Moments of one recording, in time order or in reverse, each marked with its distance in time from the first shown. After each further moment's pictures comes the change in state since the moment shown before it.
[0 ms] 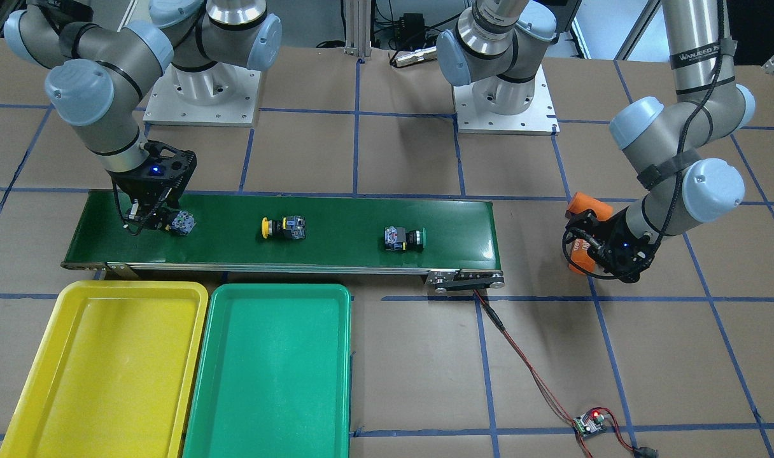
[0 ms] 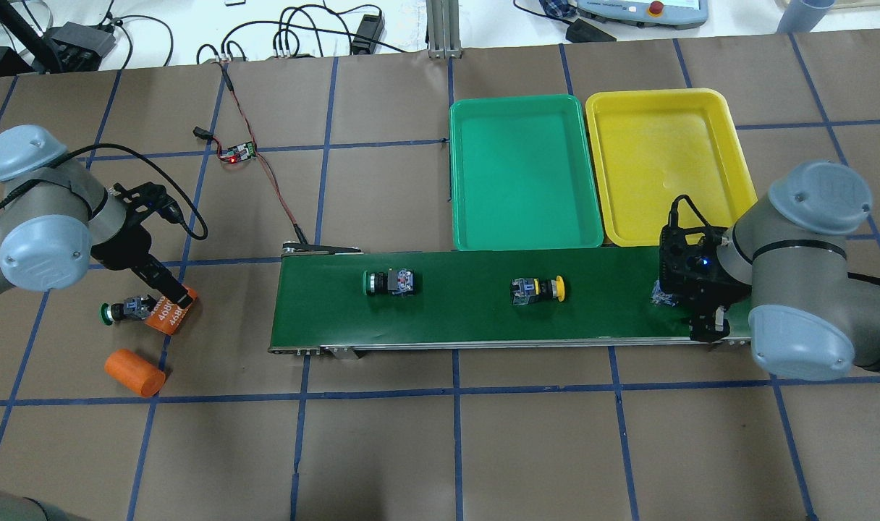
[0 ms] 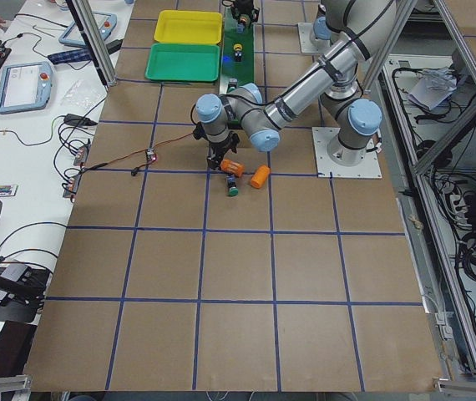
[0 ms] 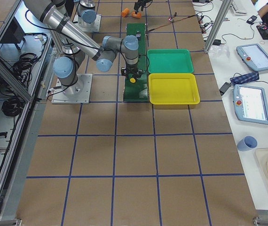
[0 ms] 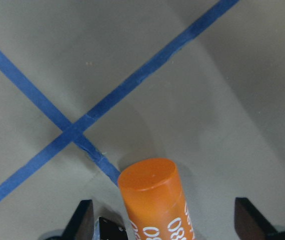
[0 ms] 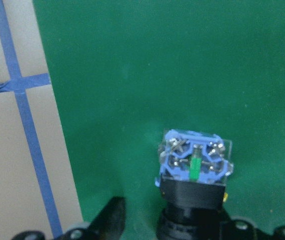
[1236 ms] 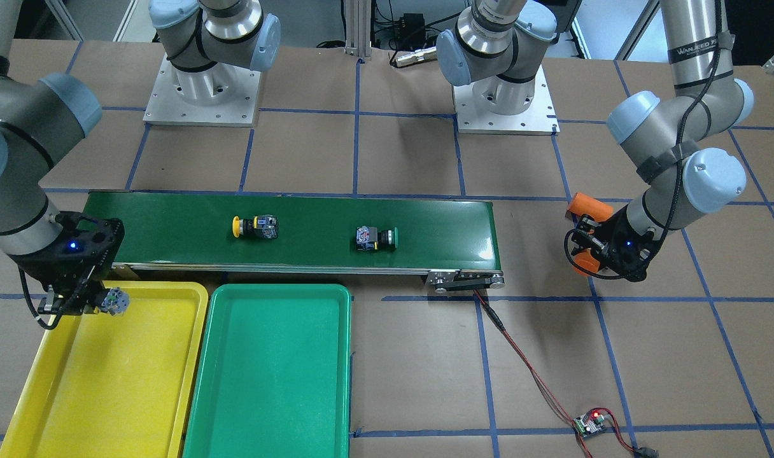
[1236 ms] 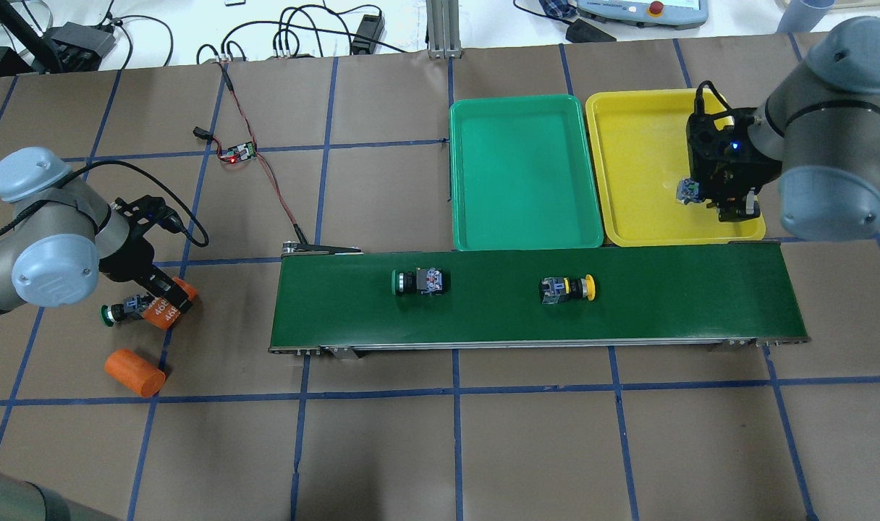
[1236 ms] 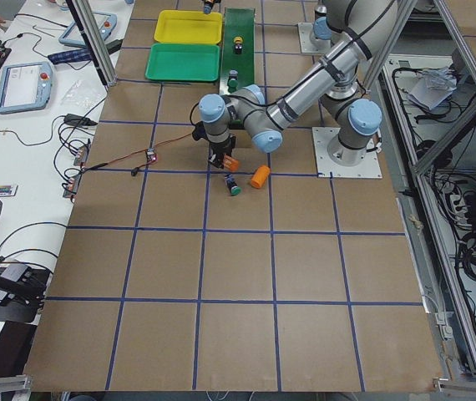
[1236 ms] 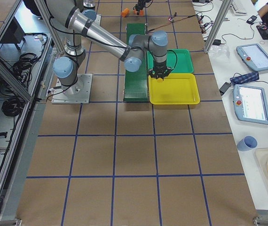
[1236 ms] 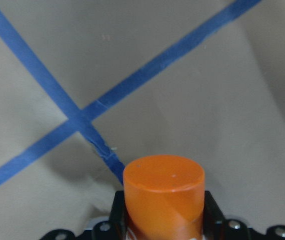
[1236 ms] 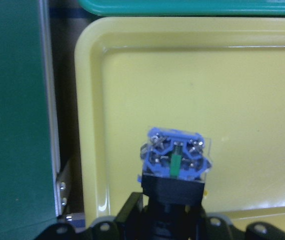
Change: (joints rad) left arm -0.029 0.056 0.008 0.007 -0.033 -0.059; right arm 0.000 0.319 -0.491 0.056 -0.001 -0.178
